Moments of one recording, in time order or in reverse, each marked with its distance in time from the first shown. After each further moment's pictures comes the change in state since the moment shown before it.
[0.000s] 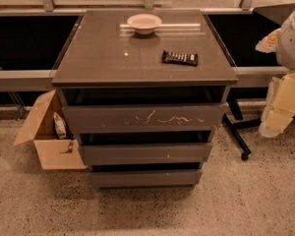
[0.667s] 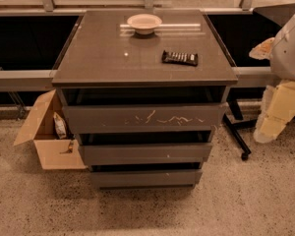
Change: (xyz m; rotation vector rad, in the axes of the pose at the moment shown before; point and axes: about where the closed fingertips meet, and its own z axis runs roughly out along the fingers) arm -0.003 0.003 0.017 -0.007 -0.035 -0.033
